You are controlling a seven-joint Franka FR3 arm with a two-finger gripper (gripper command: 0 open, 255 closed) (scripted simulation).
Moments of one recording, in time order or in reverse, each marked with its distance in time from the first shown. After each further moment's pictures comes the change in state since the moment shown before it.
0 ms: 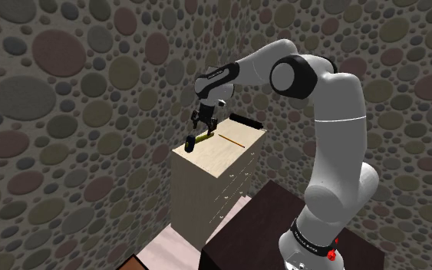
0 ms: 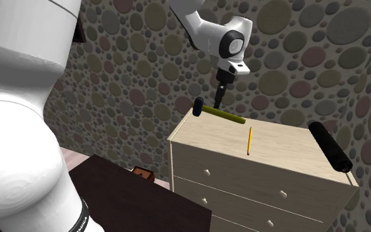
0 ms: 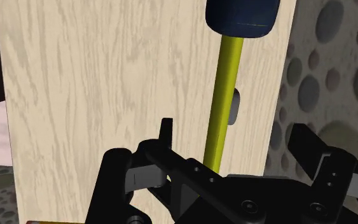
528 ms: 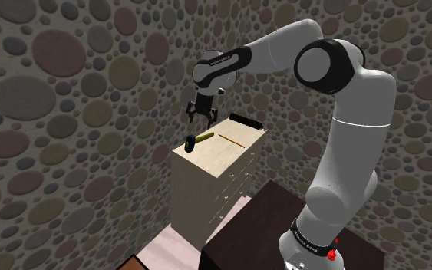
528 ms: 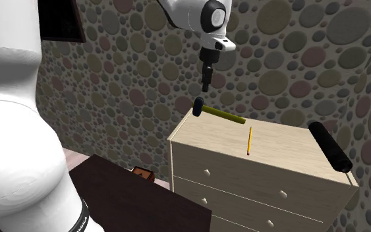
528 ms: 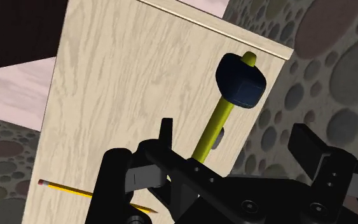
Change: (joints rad) arm 0.043 -0.238 0.049 -0.152 -0.068 -0.055 -0.139
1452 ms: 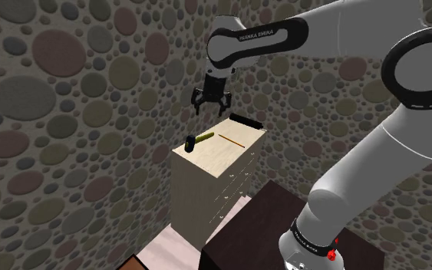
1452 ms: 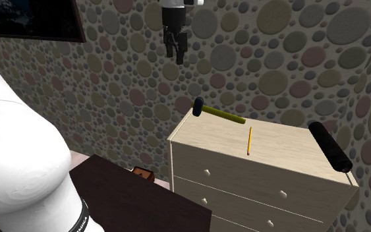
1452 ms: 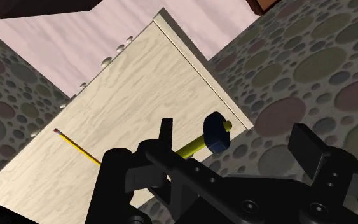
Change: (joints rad) arm 0.069 -0.486 0.061 -0.279 -0.041 -0.149 -0.328
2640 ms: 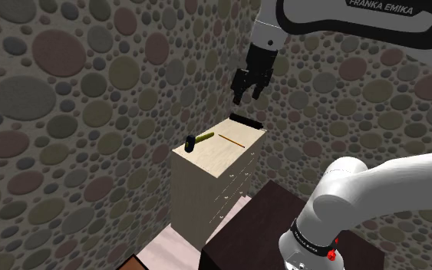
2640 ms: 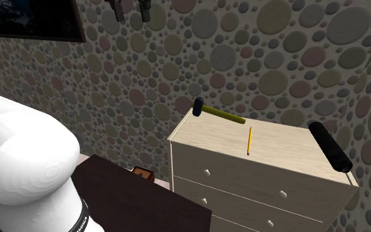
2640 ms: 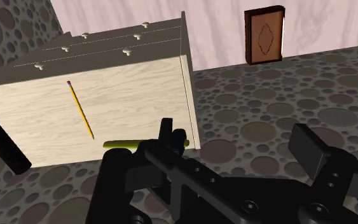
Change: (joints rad) arm 0.147 -0.549 -0.063 -0.137 -0.049 -0.332 -0.459
